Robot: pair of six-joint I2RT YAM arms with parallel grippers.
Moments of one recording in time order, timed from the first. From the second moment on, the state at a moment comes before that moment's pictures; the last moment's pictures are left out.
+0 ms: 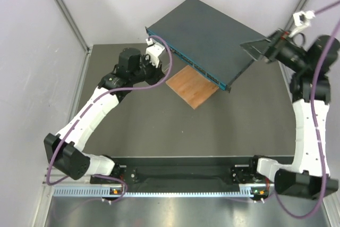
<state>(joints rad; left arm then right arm) -0.48 1.34 1.32 -0.41 0.29 0.12 -0.10 1.15 1.45 -0.21 -0.89 0.62</state>
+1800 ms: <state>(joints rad) -0.44 1.55 1.48 -0.39 0.29 0.02 -0.25 1.29 1.01 0.06 -0.95 1.02</state>
